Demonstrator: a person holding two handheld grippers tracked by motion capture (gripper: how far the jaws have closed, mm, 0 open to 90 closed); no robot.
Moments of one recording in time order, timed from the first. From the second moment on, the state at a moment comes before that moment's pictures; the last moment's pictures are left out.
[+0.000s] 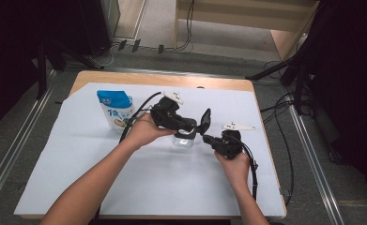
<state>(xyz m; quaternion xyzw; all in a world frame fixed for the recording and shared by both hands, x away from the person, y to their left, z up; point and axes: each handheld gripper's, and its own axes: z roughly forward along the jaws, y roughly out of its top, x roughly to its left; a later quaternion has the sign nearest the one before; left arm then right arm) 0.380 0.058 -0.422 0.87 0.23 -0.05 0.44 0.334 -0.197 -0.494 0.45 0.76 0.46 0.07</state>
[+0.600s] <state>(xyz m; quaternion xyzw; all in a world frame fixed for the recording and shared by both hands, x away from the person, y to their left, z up) 0.344 0.110 -0.437 0.86 0.26 -0.03 0.45 0.346 -0.202 -0.494 0.46 0.76 0.46 0.07</state>
